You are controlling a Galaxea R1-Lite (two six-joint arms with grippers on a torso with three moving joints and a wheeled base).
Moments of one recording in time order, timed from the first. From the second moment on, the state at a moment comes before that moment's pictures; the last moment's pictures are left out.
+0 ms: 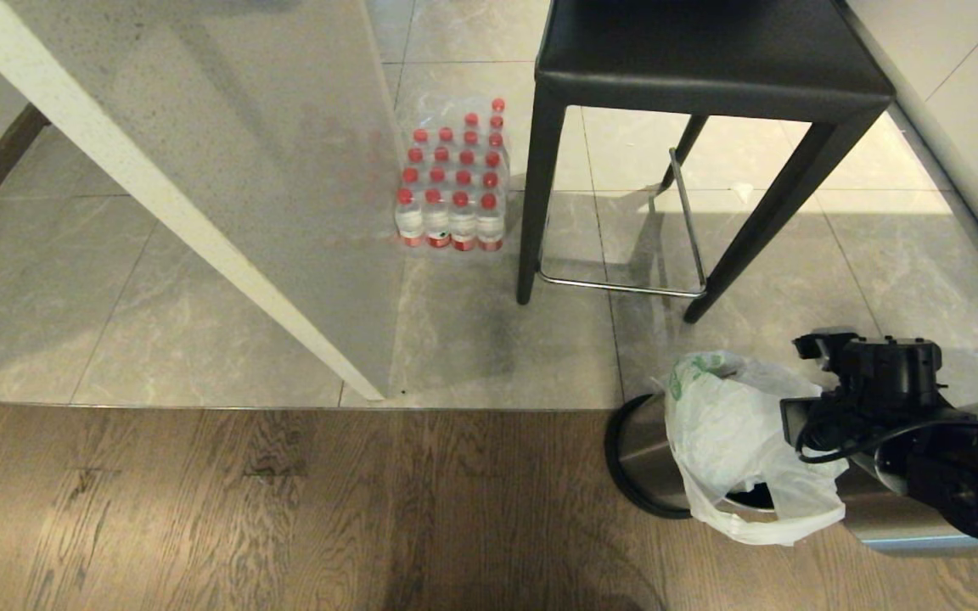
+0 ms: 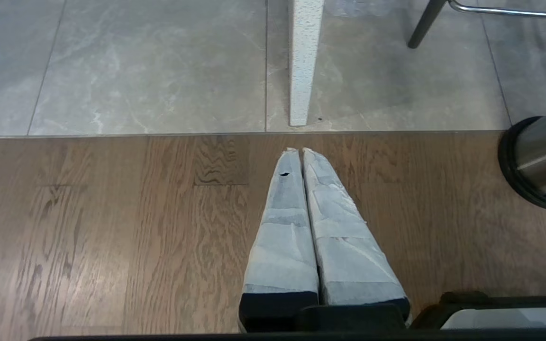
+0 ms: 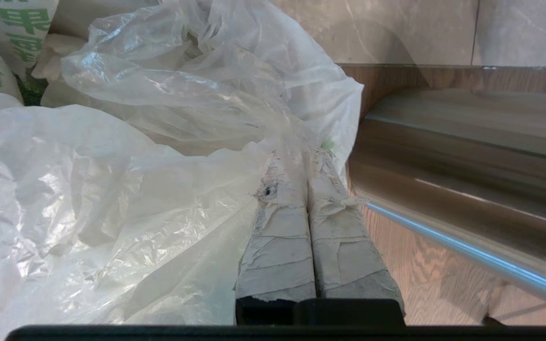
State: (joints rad) left arm 0.00 0.00 0.00 0.00 0.00 0.00; right arm 0.07 1.95 -0.53 -0.93 -0.39 -0.11
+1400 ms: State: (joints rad) left arm 0.00 0.00 0.00 0.00 0.00 0.00; right arm 0.03 1.98 -0.50 -0.94 -0.36 0.21
